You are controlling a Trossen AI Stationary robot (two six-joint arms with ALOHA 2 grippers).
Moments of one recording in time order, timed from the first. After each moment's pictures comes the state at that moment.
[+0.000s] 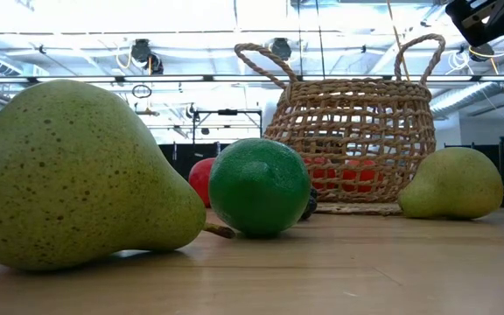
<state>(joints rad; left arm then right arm) -1.00 1.75 1.06 -0.89 -0.33 -1.62 0.80 1.18 0.74 -0.39 0.50 0.45</state>
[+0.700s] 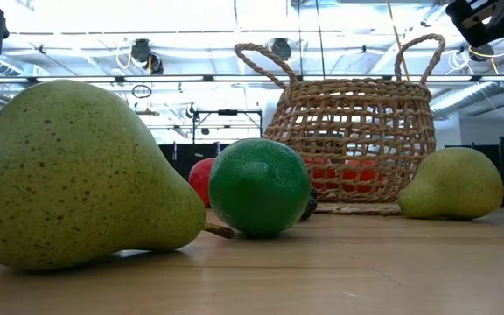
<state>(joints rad) -0.88 1.75 1.06 -0.91 -0.32 -1.25 0.80 1.18 0.74 -0.40 0.50 0.45</state>
